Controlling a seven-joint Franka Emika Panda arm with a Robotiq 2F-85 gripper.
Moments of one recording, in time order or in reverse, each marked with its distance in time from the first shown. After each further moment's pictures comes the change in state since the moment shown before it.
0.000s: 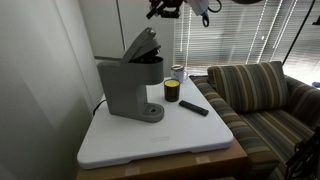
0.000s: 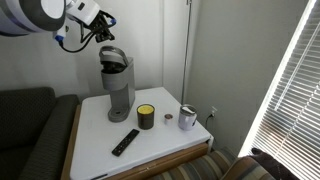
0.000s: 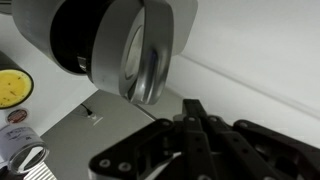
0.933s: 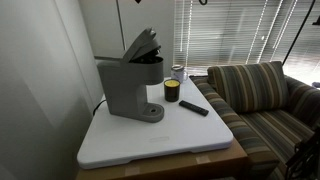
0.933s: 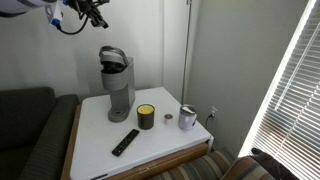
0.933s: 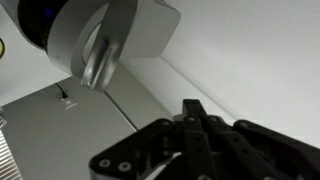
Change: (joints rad) arm -0.025 -0.048 0.070 0.097 -0.125 -0.165 -0.095
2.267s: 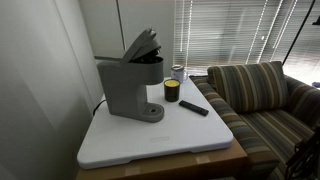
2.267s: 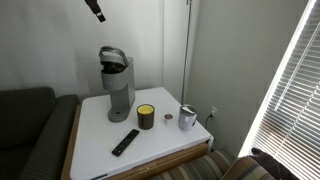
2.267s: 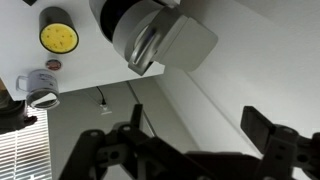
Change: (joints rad) arm 0.017 -0.136 -0.002 0.113 0.369 -0.555 -0.467
